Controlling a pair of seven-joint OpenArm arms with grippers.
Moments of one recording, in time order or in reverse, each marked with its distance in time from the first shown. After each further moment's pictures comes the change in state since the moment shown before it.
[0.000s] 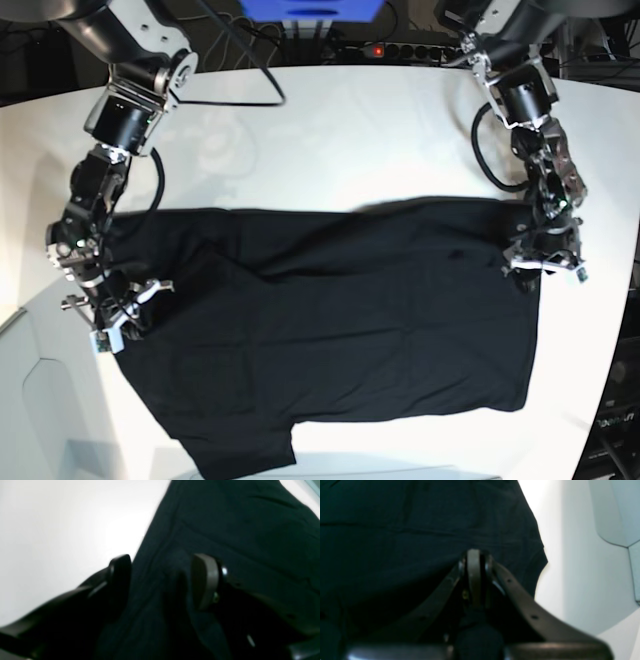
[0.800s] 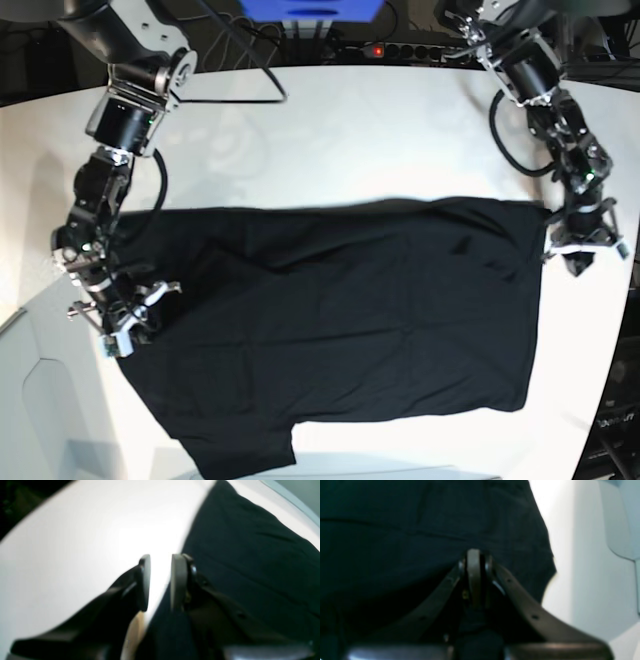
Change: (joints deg) left arm 5.6 0.8 -10.8 11.8 -0.7 -0.5 0.2; right arm 0.4 0.2 -1.5 0.0 0.2 0.0 0.4
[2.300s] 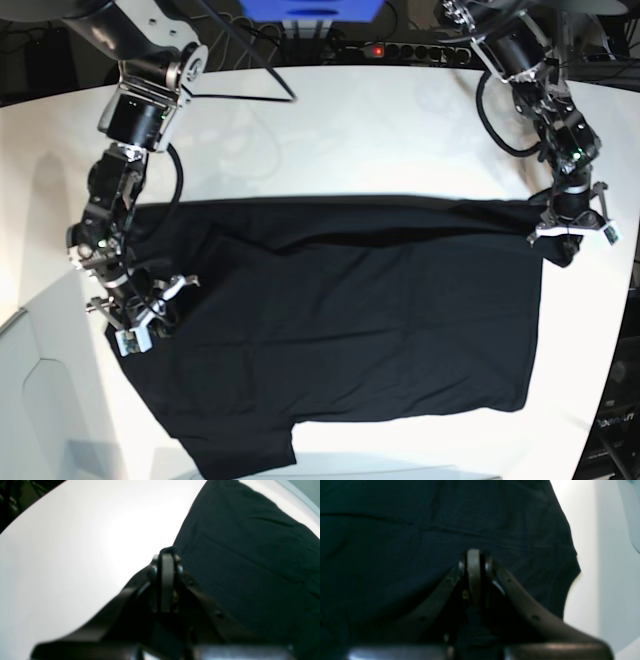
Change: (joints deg) left arm 5.7 3.8 0.4 7.1 0.5 0.2 0.3; right arm -1.0 -2.4 -2.3 -0.3 -0.3 0.0 -0.3
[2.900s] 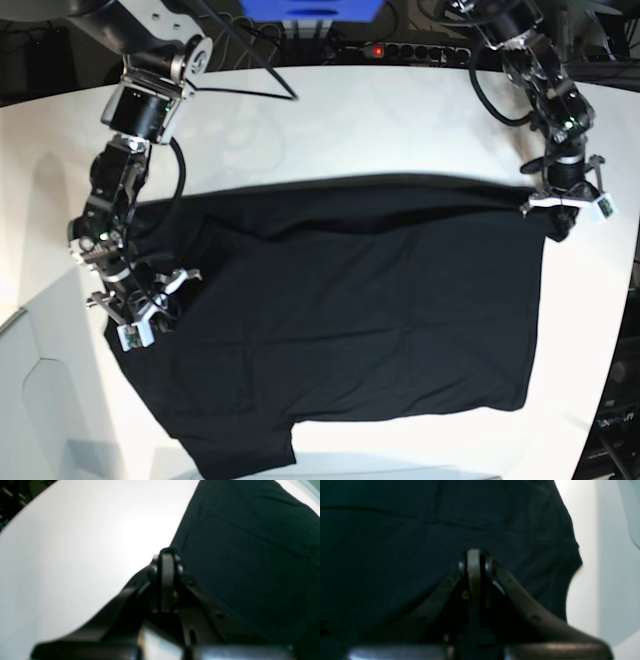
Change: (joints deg) left arm 7.9 2.1 -0.4 7.5 0.0 -0.2 0.4; right arm -1.3 -1.0 0.0 2.9 0.2 0.6 -1.9
